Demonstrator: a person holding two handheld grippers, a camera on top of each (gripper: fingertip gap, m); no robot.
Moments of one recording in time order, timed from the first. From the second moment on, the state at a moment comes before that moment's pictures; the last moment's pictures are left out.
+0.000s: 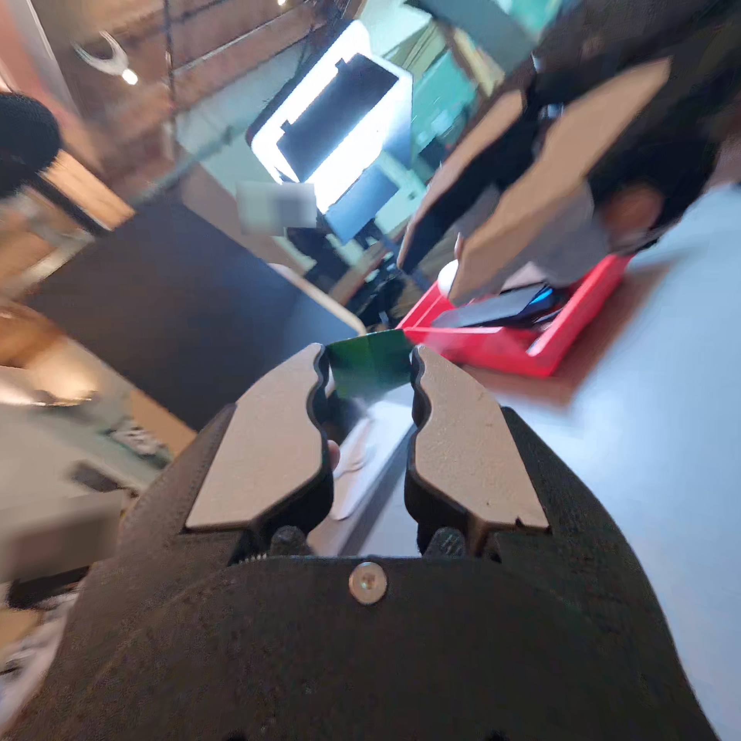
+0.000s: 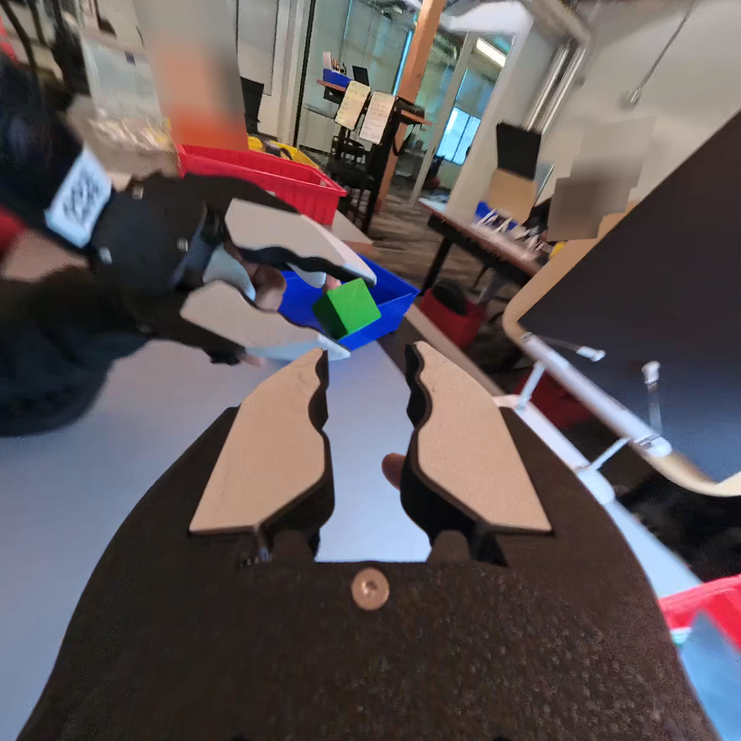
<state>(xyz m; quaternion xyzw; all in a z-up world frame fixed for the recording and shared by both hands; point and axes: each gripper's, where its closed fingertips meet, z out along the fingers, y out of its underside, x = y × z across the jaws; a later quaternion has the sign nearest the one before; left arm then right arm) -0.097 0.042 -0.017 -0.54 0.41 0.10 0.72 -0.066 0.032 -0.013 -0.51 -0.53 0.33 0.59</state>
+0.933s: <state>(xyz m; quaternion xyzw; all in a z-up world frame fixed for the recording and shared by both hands) -0.149 0.064 -0.006 -0.58 0.26 -0.09 0.77 0.097 0.194 -0.059 -0.72 -0.36 0.10 0.59</state>
